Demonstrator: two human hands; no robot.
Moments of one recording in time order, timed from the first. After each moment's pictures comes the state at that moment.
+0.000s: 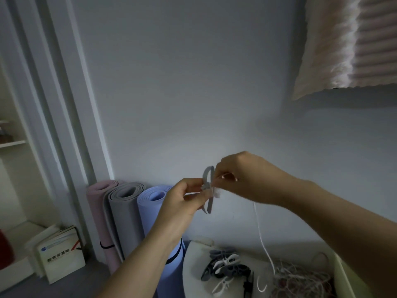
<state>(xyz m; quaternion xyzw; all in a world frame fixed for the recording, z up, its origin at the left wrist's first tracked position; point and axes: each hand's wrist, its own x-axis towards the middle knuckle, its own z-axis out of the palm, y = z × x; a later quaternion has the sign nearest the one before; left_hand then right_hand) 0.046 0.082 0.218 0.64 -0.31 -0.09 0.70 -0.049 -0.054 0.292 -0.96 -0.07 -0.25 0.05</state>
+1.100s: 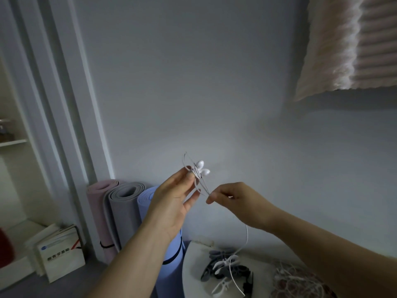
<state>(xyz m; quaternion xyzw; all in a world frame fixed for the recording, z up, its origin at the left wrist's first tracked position) 0.046 0.088 0.237 0.49 -0.27 -0.20 0.80 -0.033 -0.056 0.230 -0.91 0.01 -0.17 0.37</state>
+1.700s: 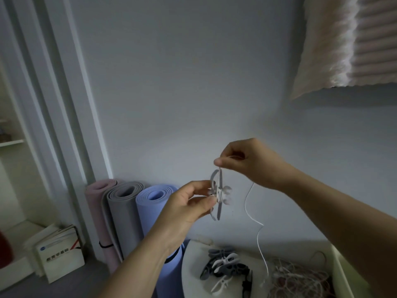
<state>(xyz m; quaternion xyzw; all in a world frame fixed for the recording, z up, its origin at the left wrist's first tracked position) 0.039 0.086 0.215 0.60 -0.36 -0.18 0.69 -0.045 -0.071 0.298 -0.91 -0.01 -0.31 0.29</state>
